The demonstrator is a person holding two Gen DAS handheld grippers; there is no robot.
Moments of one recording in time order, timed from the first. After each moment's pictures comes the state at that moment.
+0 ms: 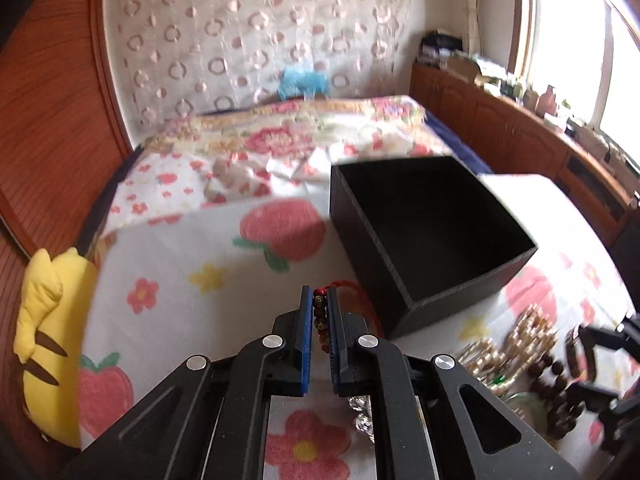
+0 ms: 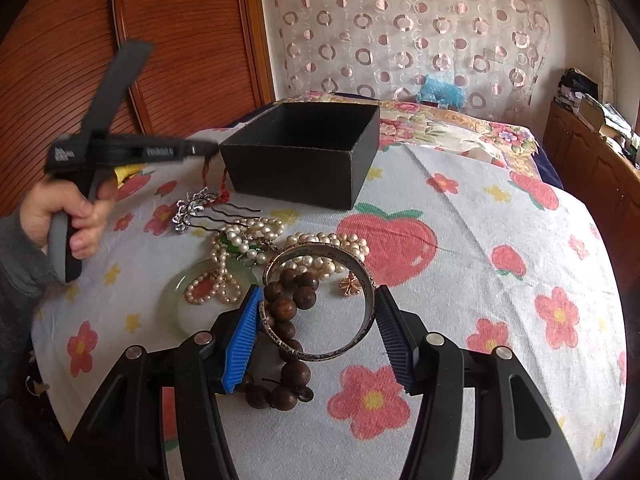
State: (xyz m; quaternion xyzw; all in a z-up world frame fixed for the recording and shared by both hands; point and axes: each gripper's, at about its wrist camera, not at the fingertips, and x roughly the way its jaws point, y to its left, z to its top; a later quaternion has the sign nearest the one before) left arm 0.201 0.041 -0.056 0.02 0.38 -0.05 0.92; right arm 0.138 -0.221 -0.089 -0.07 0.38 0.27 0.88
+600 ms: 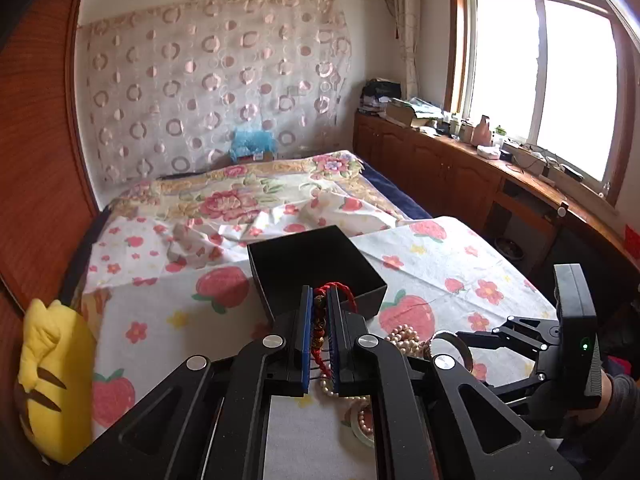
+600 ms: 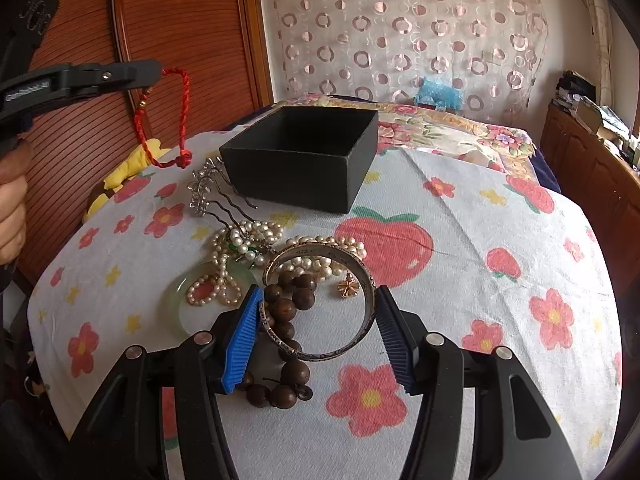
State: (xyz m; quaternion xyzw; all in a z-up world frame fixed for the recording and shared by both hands) left arm 0.117 -0.003 0.026 0.03 0.29 -0.14 0.95; right arm 0.135 -0.220 -0.084 -0.07 0.37 0.27 0.89
